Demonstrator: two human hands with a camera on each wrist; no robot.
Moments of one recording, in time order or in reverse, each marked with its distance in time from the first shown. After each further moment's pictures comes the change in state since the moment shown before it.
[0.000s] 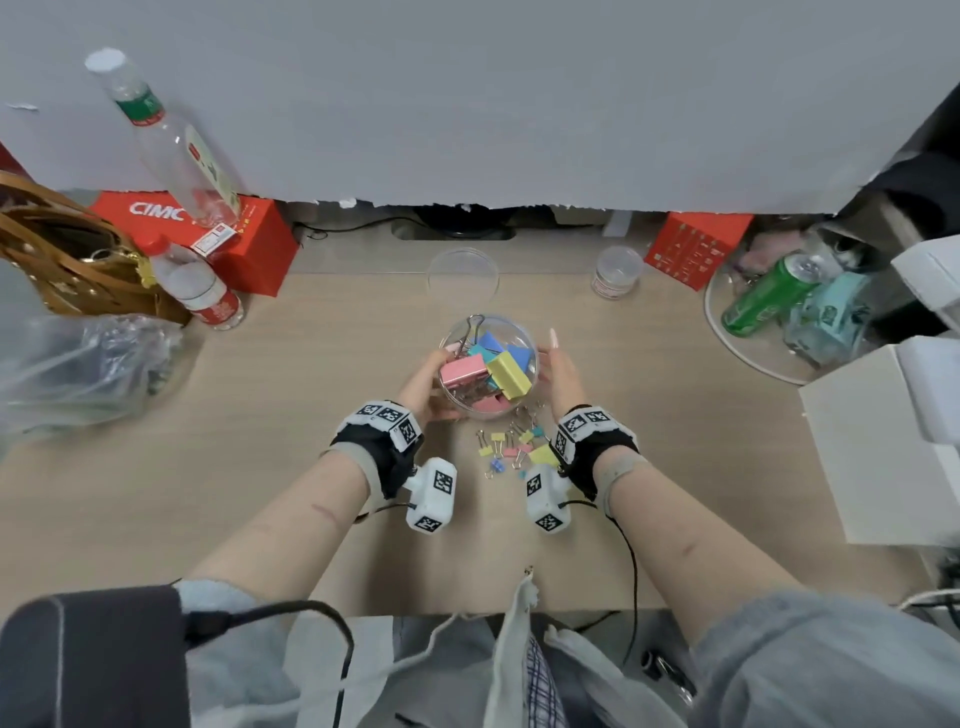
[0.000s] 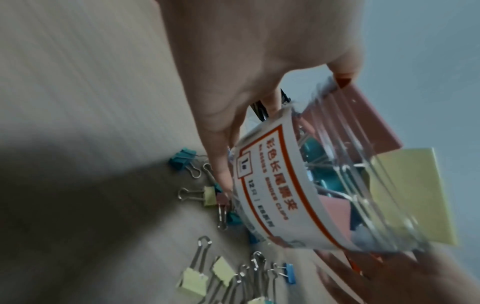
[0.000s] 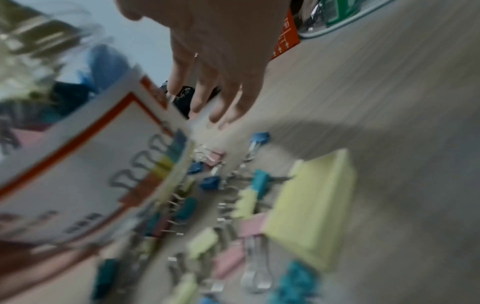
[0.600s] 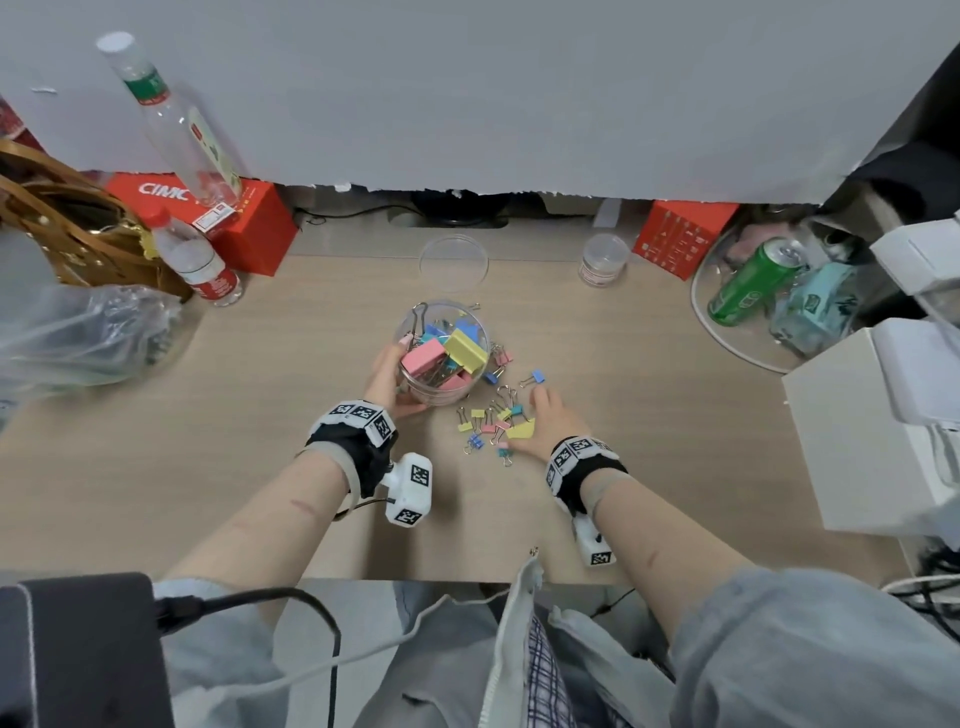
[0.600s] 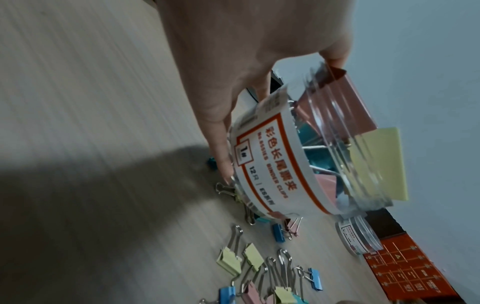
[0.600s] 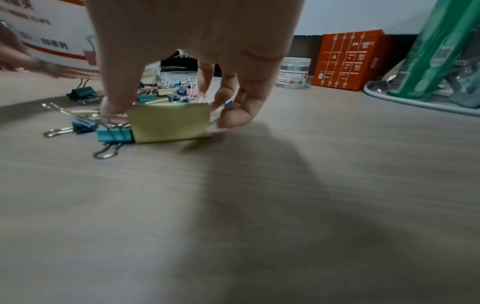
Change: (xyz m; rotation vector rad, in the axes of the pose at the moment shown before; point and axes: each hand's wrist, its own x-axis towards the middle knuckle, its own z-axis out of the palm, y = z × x) left_hand -0.021 -0.028 0.001 -0.144 0.242 0.058; right_hand -0.027 0.063 -0.038 -1.182 -0.187 -0.218
